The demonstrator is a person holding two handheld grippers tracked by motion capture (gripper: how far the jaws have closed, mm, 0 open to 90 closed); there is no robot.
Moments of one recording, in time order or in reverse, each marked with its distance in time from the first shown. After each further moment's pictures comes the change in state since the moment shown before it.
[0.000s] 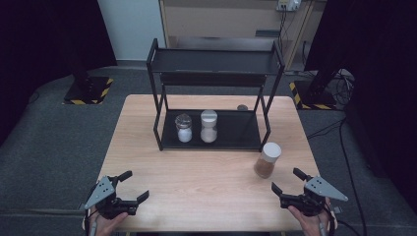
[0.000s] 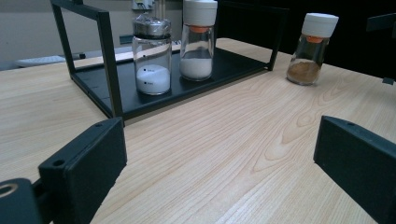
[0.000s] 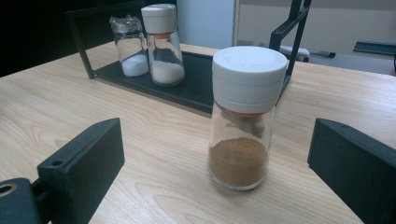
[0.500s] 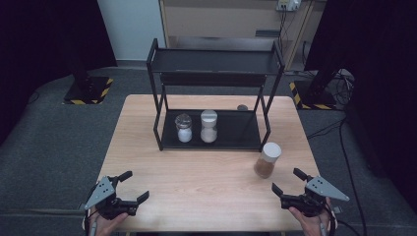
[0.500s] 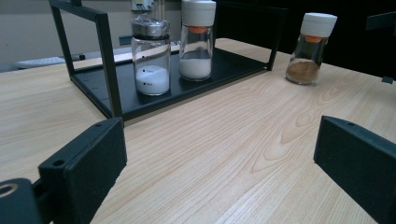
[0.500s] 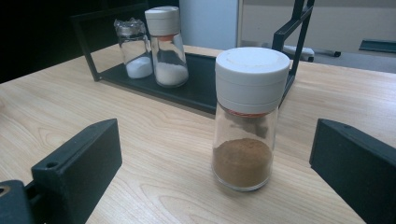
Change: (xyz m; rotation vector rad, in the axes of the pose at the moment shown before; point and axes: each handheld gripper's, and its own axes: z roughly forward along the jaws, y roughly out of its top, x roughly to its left) left arm -0.001 0.000 -0.001 -0.001 -0.001 0.006; right arm -0.003 0.000 -0.002 -0.009 0.011 0.016
